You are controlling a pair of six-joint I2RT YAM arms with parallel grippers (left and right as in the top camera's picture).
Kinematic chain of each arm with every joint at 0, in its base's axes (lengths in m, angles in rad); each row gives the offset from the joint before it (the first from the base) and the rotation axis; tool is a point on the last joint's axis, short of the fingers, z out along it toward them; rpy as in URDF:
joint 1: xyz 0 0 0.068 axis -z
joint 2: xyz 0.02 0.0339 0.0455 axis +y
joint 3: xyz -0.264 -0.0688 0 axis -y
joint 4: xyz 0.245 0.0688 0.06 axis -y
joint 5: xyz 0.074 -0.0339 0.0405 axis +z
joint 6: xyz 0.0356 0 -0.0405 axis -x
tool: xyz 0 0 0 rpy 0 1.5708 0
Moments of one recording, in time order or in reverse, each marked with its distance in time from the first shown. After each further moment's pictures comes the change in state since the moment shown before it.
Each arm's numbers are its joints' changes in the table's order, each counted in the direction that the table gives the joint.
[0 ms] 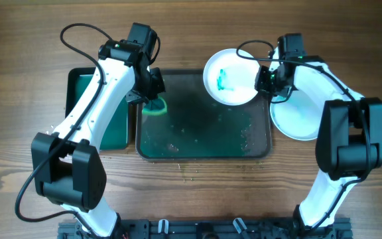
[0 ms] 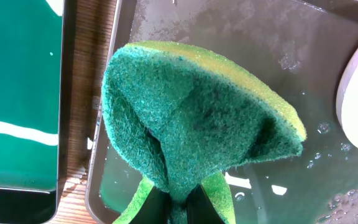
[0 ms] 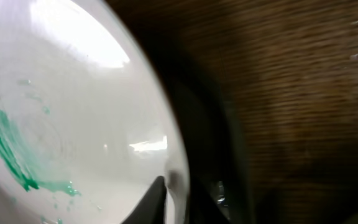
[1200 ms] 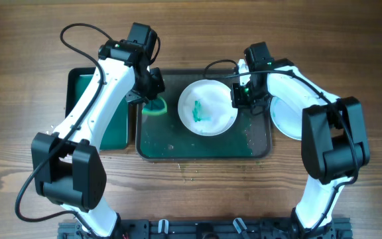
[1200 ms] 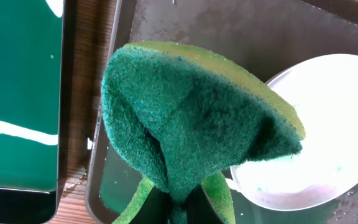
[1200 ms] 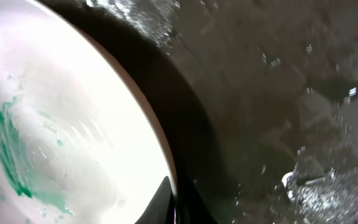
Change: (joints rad) left arm 0.002 0.000 0.000 0.001 0.000 0.000; right arm -0.173 0.002 -0.006 -0.130 0.039 0.144
